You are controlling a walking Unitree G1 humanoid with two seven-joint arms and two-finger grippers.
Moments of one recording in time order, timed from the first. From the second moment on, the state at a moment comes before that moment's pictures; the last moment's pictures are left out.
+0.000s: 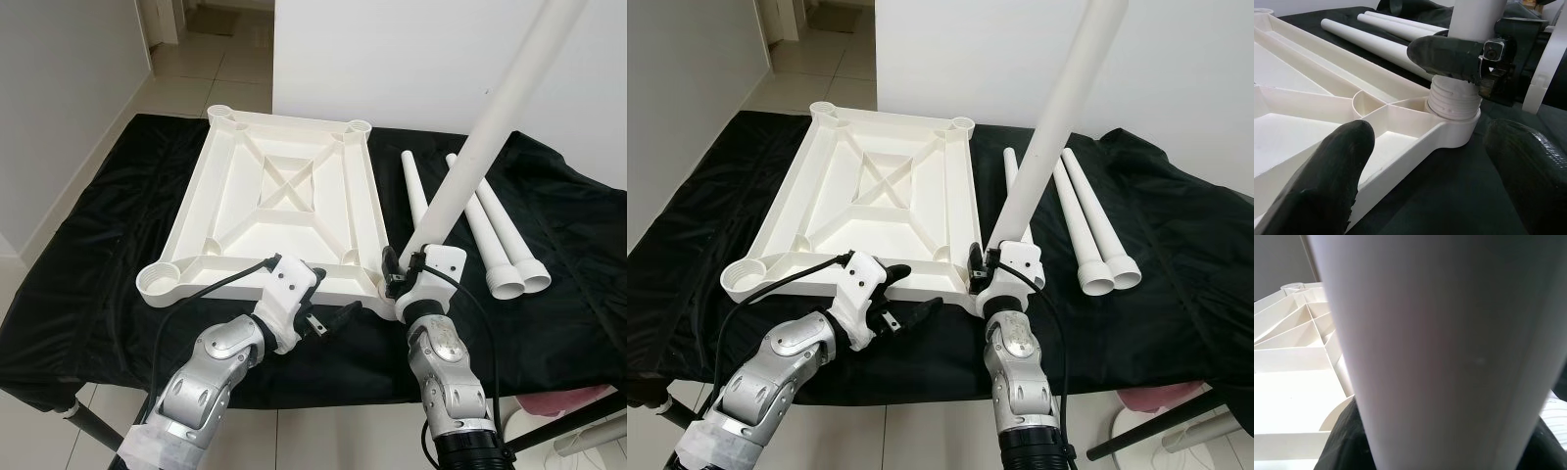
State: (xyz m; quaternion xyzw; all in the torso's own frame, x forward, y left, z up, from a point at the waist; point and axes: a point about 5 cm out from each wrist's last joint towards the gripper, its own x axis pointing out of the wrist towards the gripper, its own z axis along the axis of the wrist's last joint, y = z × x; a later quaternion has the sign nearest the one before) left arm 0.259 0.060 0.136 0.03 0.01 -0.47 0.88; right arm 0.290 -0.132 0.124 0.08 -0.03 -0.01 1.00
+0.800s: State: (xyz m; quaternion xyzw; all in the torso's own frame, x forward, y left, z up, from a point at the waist) left arm 0.258 0.060 0.135 0.03 0.02 -0.47 0.88; right arm 0.286 -0.152 0.120 0.06 -0.04 0.17 0.98
